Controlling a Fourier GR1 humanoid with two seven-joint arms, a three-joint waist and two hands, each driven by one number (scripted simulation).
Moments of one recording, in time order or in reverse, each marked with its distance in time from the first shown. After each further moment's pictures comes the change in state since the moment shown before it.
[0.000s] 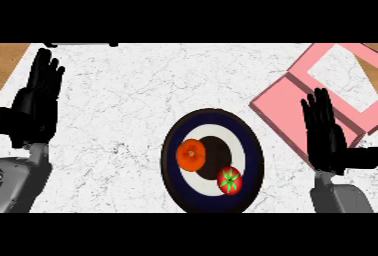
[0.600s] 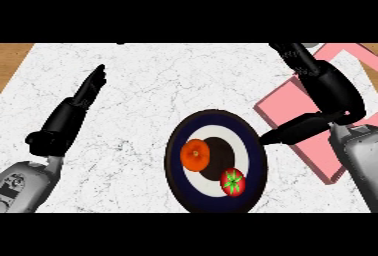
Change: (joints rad) left arm 0.000 0.077 -0.198 0.002 -0.096 -0.259 -0.094; right arm -0.397 -0.290 0.209 -0.107 0.219 0.326 0.028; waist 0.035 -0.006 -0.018
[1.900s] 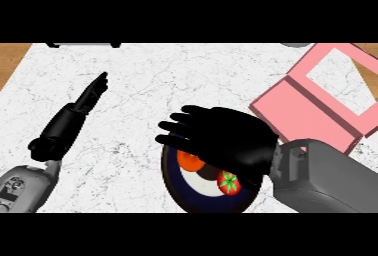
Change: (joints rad) left arm 0.036 -0.018 0.035 0.025 -0.046 -0.100 -0.039; right arm -0.289 0.018 0.493 -0.235 0.620 0.459 0.322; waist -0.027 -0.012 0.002
